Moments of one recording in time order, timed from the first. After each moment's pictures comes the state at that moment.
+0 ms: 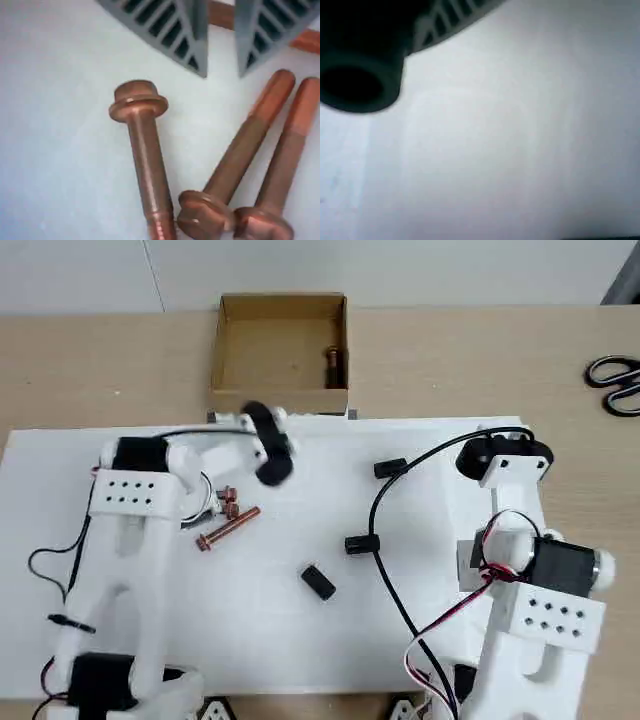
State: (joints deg) left arm -0.2 -13.8 21.0 85.0 -62.2; right arm 11.2 -48.8 35.0 95.0 14.3
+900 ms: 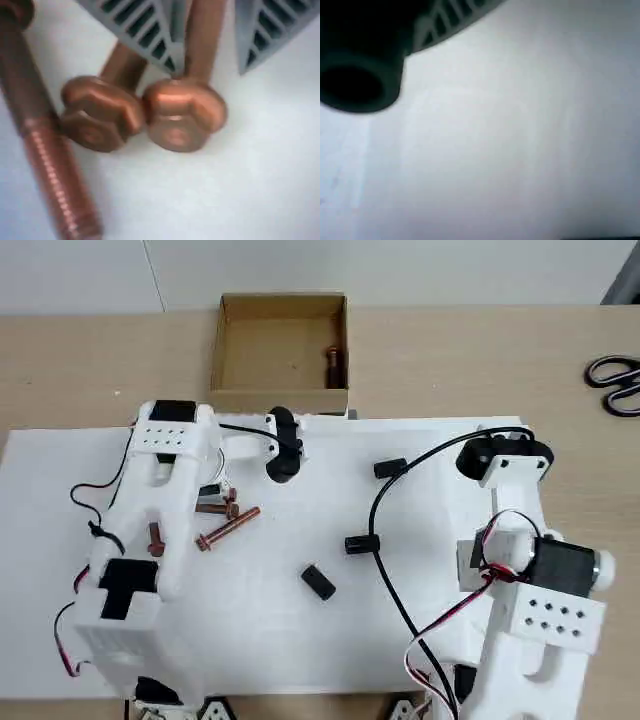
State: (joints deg) left arm -0.2 17.3 2.2 79.6 -73.2; right arm 11.2 -48.8 35.0 95.0 14.3
